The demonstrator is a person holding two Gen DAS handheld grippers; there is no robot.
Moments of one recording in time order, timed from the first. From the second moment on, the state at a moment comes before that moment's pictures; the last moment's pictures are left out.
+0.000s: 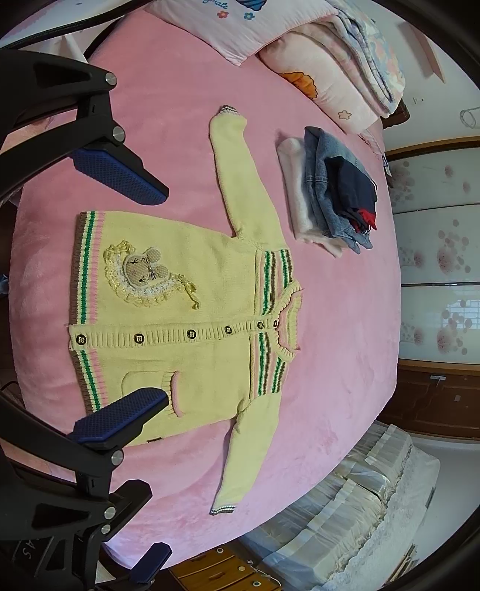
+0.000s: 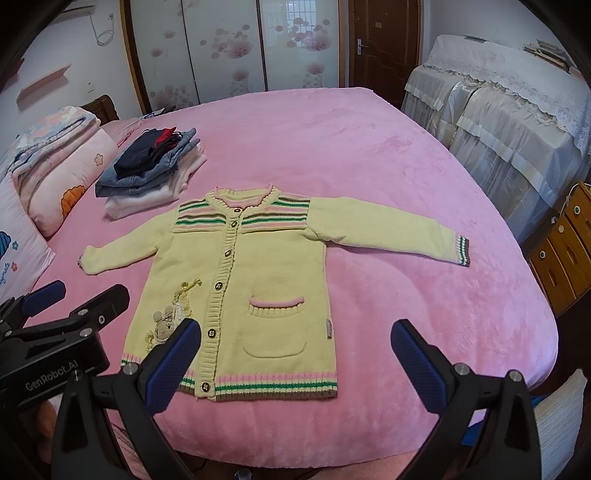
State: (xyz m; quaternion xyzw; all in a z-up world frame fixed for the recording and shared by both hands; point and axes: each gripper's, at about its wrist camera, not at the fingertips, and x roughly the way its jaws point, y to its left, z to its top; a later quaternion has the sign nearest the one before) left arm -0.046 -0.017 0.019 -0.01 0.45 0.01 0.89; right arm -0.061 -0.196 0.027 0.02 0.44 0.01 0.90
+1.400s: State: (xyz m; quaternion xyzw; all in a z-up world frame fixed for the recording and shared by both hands) left arm -0.024 -0.034 0.008 0.02 0.46 -0.01 0.89; right arm -0.042 -0.213 0.005 0.04 0.46 0.01 0.89
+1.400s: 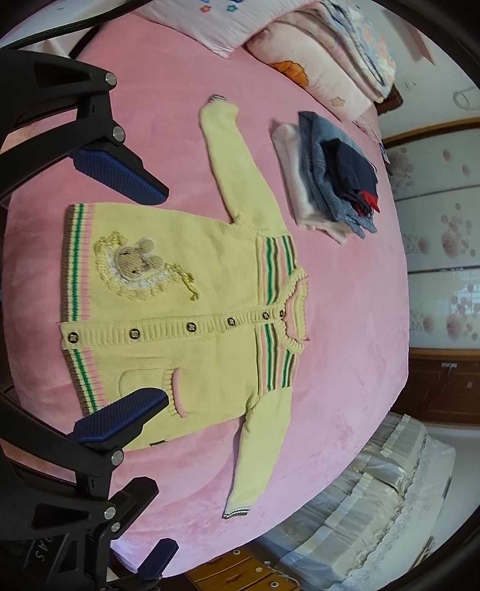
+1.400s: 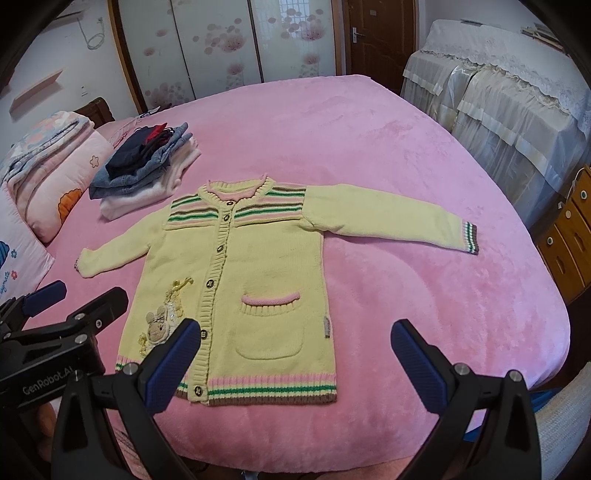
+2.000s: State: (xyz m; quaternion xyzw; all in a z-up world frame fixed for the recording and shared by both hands) left arm 0.082 -0.107 0.020 0.08 0.36 -0.05 0.93; right arm 0.034 -0.304 -0.022 0.08 0.45 -0.08 0.89
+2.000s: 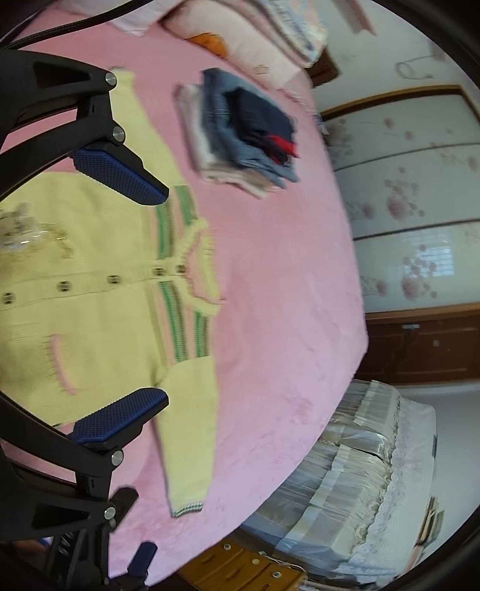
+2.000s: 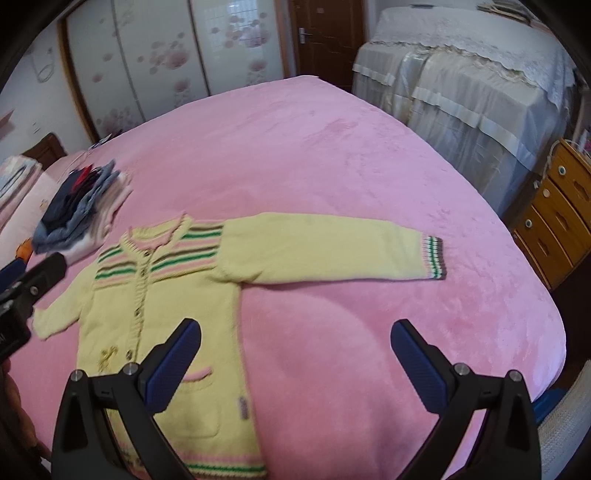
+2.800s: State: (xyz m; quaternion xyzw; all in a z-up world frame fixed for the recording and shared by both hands) left arm 0.173 -0.182 -0.069 0.07 0.43 -0.09 0.89; right arm 0.092 -0.475 -0.146 0.37 0.43 -0.13 0.81
